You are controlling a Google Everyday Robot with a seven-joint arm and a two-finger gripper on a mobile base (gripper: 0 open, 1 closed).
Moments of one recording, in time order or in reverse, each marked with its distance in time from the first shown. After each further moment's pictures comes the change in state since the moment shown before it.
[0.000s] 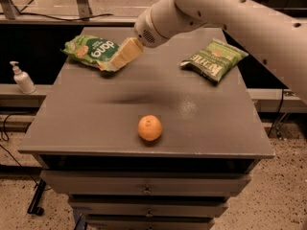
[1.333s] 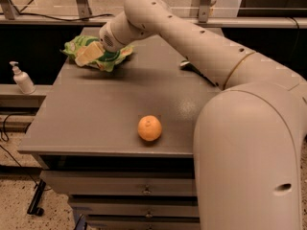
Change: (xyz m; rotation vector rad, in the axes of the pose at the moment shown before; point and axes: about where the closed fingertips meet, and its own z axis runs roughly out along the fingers) arm -0.037 -0.018 0.160 -0.092 -0.049 0.178
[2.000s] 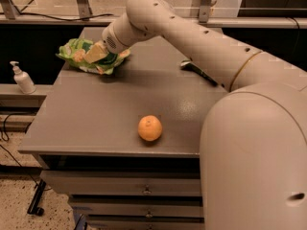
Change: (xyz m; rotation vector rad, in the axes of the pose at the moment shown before) arm 0.011 -0.002 -0.006 0.027 0.024 0.004
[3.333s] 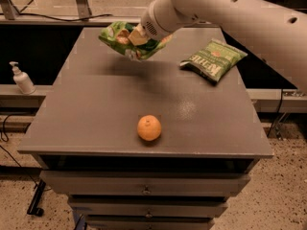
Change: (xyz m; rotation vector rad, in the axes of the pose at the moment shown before) arm 0.022 -0.023 -0.161 0.291 0.059 -0.065
